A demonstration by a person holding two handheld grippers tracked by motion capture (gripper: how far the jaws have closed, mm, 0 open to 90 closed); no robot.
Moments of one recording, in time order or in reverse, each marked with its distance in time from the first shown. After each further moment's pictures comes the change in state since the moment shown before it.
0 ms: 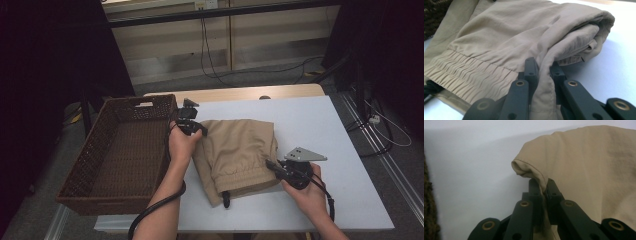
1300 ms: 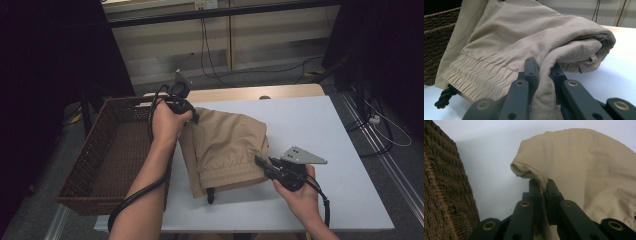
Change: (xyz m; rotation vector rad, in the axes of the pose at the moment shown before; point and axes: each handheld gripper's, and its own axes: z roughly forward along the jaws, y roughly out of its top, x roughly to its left) left arm -0.018 0.044 -0.082 0.133 0.023 0.040; right arm 0.030 0.021 -0.009 -0.169 0.078 0.027
